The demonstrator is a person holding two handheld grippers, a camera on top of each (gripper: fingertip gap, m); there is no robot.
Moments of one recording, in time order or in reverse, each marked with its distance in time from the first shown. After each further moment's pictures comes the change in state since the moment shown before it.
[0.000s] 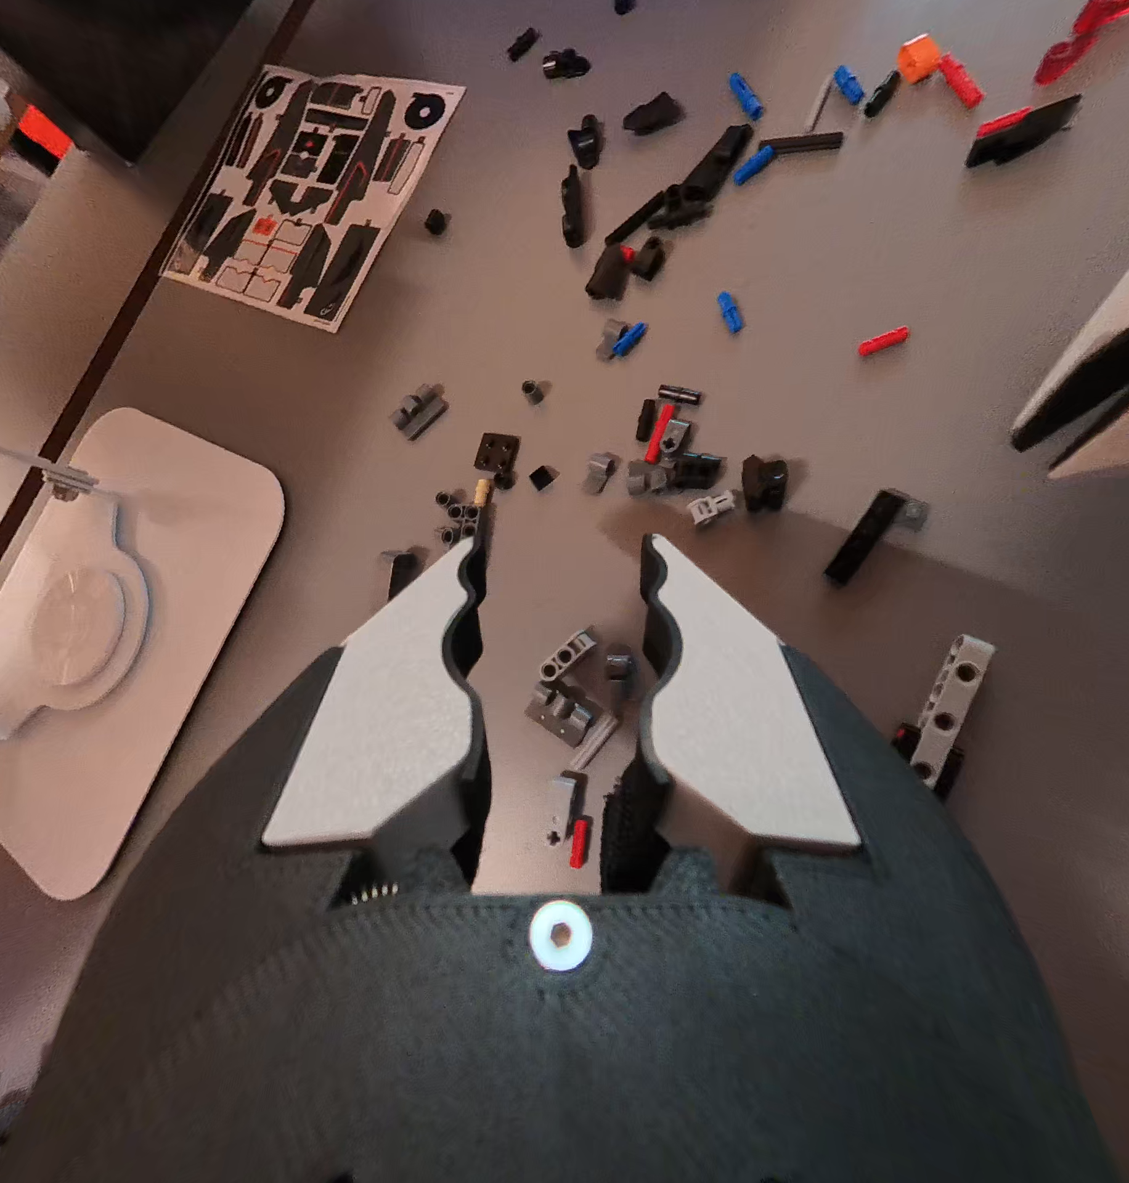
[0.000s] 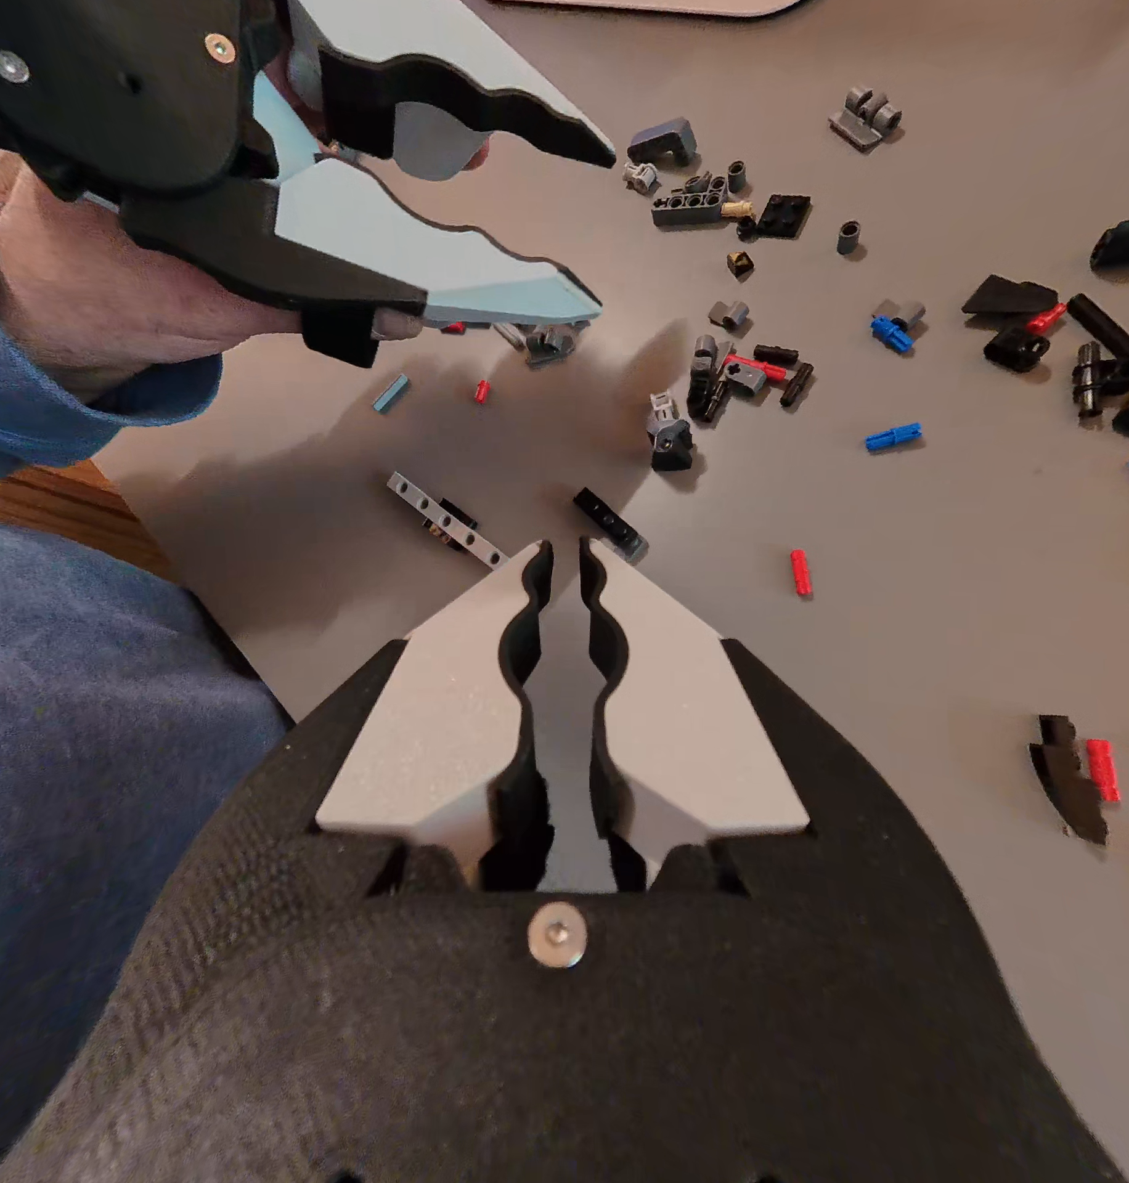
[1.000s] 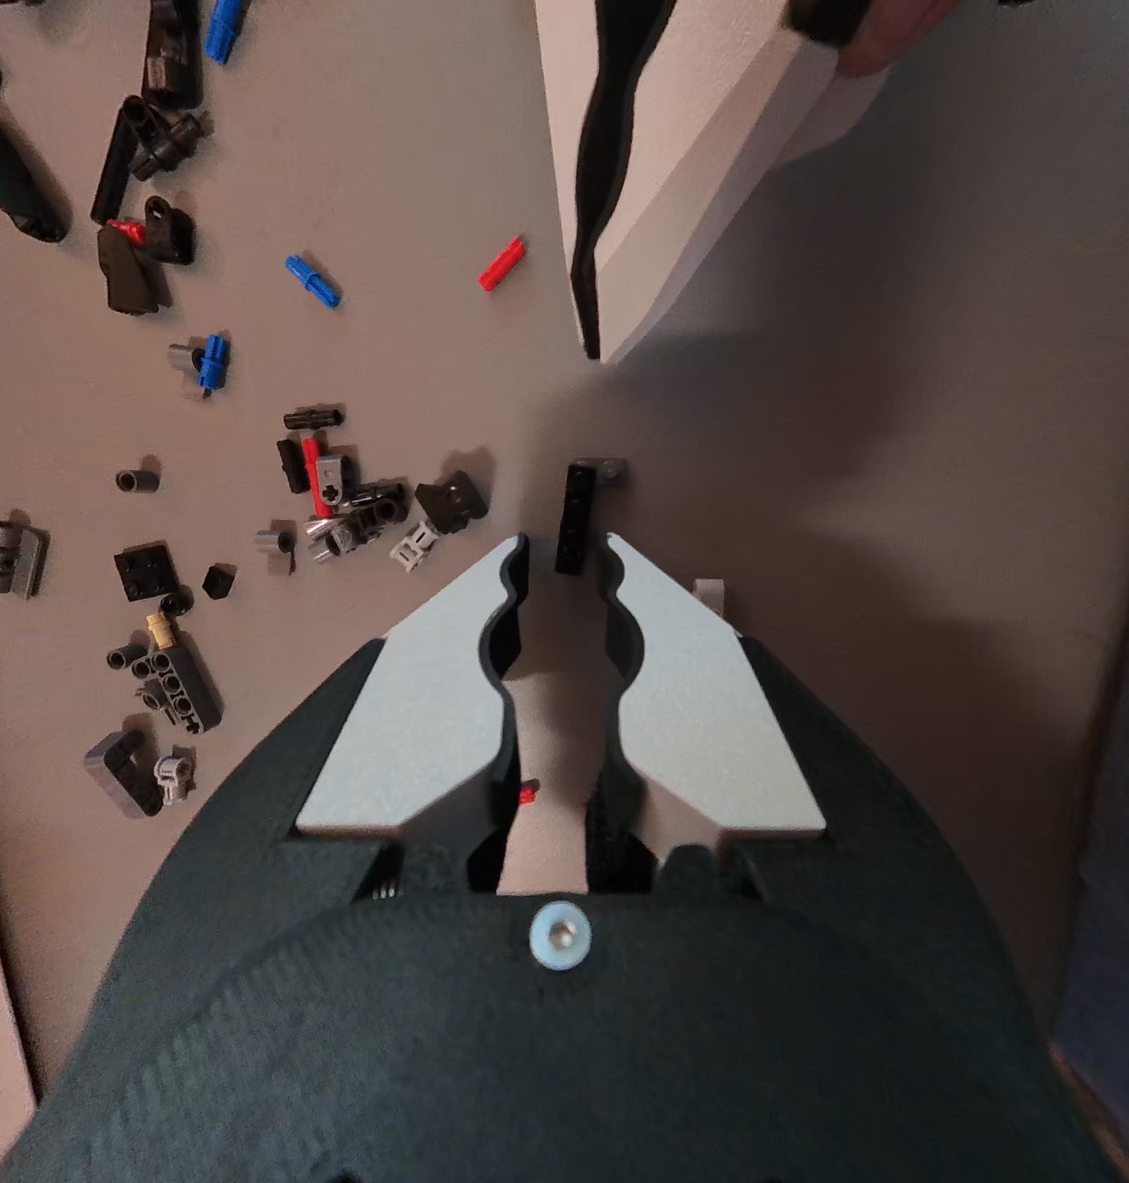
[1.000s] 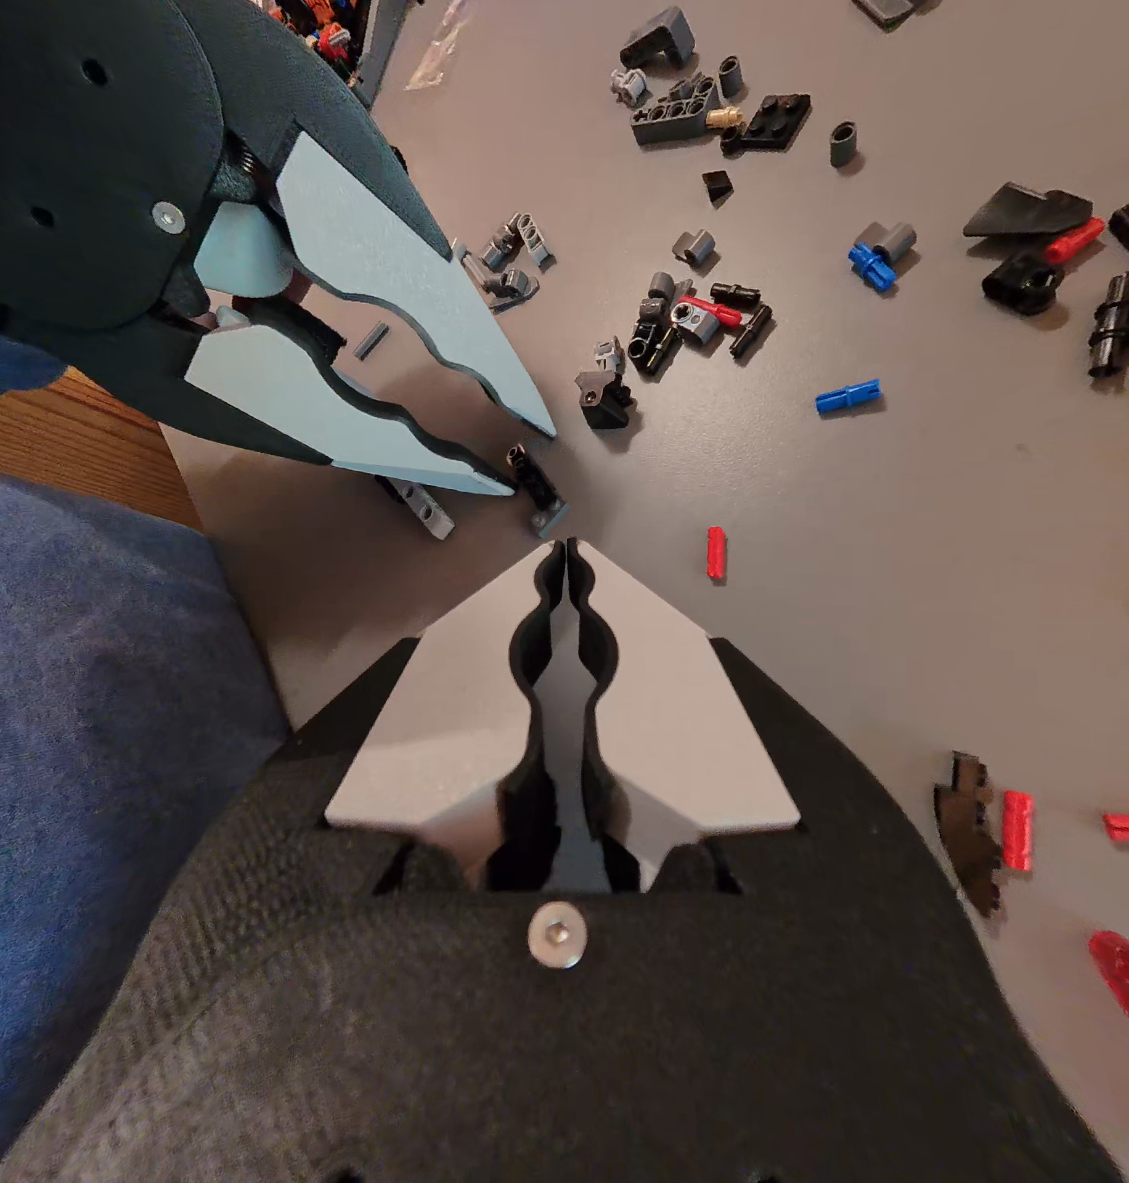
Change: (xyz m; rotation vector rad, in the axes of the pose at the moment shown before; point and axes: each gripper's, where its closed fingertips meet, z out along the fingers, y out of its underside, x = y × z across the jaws) left arm 0.096 0.013 0.011 -0.267 0.435 0.287; right arm 0.035 0.016 0.007 -0.067 -0.193 0.015
